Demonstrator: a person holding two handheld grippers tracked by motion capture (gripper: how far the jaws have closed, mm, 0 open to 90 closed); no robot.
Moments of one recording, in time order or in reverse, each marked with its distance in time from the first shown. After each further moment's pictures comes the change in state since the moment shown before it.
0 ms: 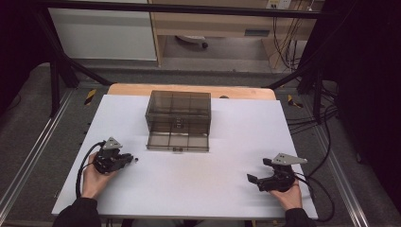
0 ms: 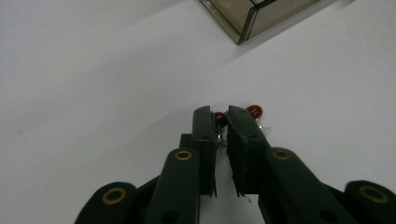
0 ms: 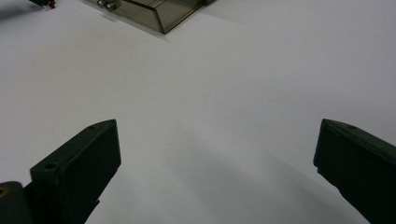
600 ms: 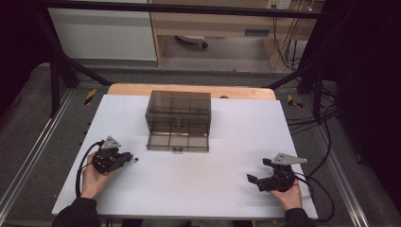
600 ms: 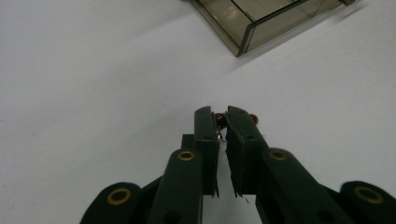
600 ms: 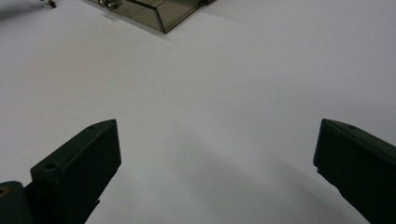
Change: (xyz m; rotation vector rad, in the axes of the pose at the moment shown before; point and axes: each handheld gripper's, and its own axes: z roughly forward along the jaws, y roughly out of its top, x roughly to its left) left arm -0.003 0.003 -0.007 -0.030 0.016 -0.015; right arm 0.000 0.000 0.001 0.002 0.002 0.000
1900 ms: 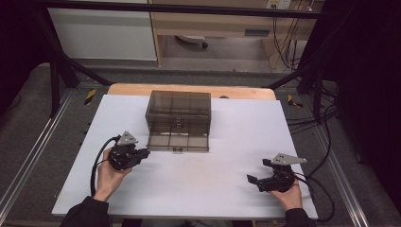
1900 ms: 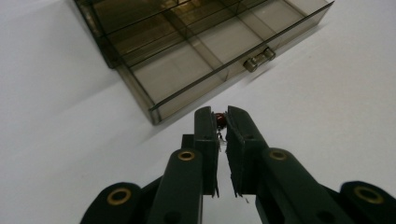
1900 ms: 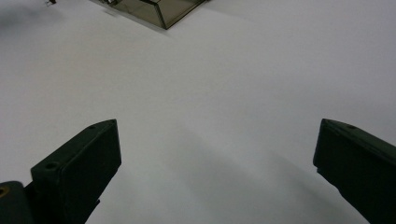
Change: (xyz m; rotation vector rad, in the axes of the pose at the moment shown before) left arm -0.058 0.051 -0.005 -0.042 -0.070 0.032; right arm 0.000 0.000 0.000 0.014 0.006 -0.005
